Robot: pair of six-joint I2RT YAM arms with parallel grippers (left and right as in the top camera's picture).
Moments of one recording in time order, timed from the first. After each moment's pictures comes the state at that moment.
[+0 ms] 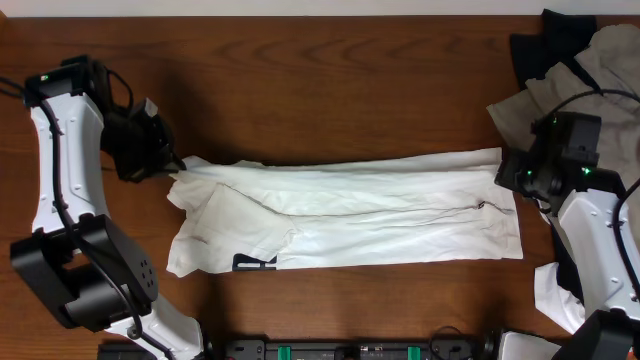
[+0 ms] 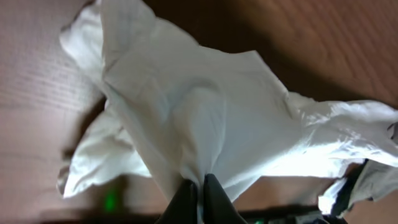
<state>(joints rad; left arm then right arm) 0.31 1.84 1.65 -1.50 0.40 -0.12 -0.21 1.41 0.94 -0.64 -0.12 0.21</state>
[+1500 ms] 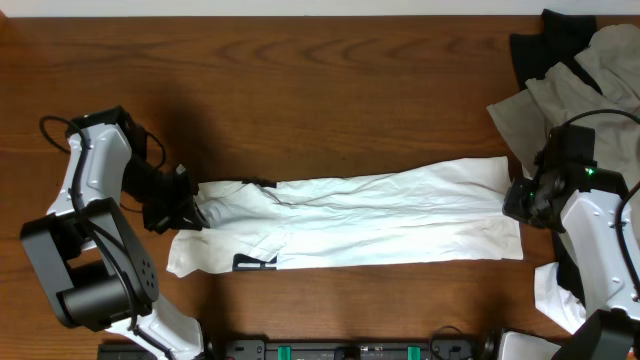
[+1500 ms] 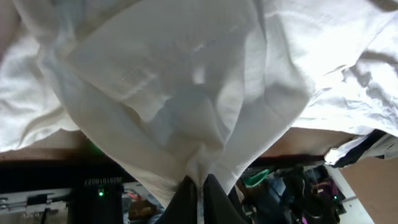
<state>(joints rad) 0.30 1.83 1.29 -1.51 0.40 -0.12 -0.22 1.41 0.94 -0.91 0.06 0.21</state>
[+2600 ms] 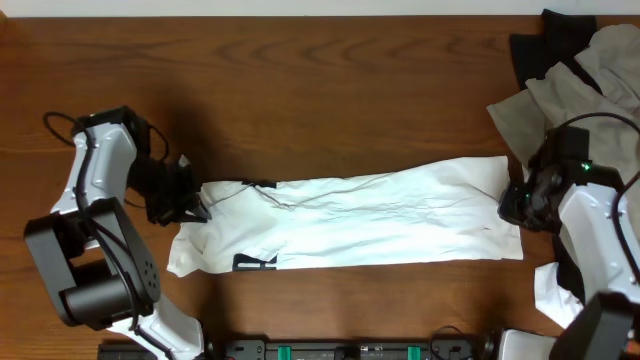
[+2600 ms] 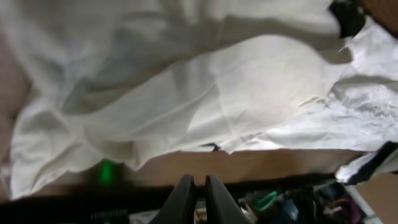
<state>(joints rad) 0.26 1.83 1.29 -1.38 0.39 -0.12 -0.22 1.48 0.94 -0.93 0.00 0.21</state>
